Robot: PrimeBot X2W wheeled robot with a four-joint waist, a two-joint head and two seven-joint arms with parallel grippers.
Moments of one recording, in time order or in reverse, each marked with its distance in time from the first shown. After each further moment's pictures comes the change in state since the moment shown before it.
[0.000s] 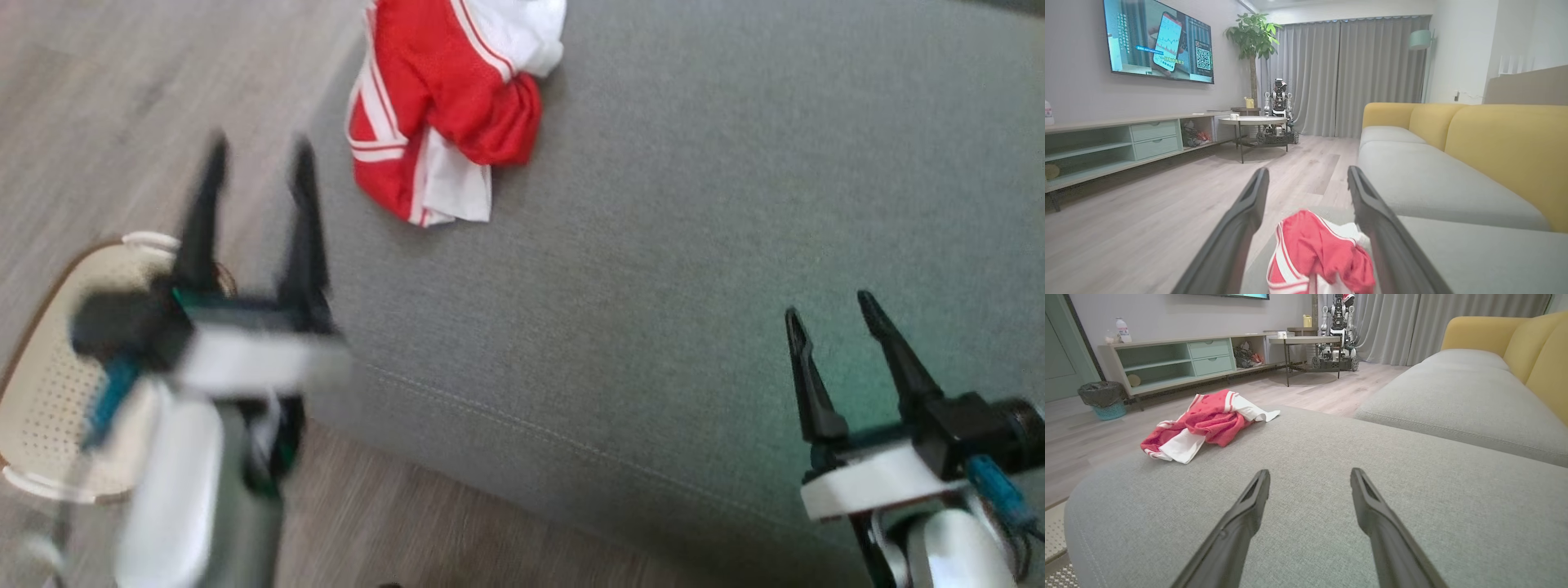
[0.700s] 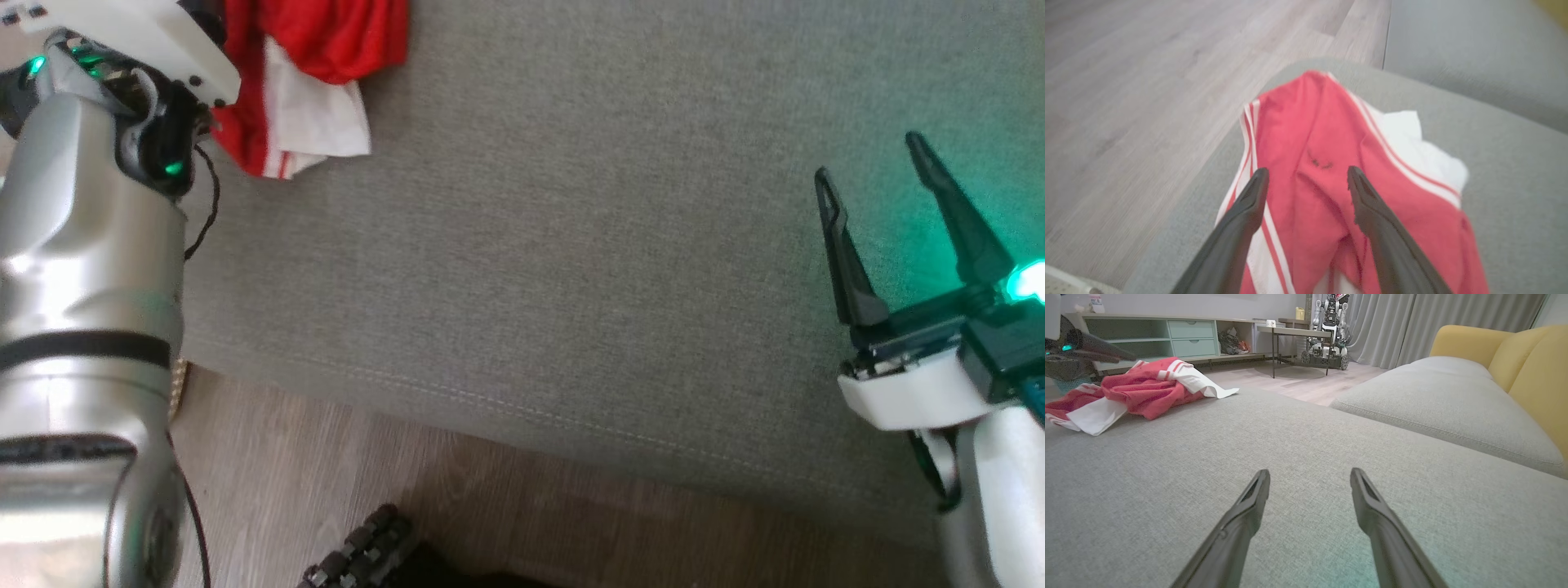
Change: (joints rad) left arm -0.859 0.083 0.100 1.030 -0.255 -0.130 0.282; right arm -0.208 -0.126 0.048 -0.152 -0.104 0.000 0.000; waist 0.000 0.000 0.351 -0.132
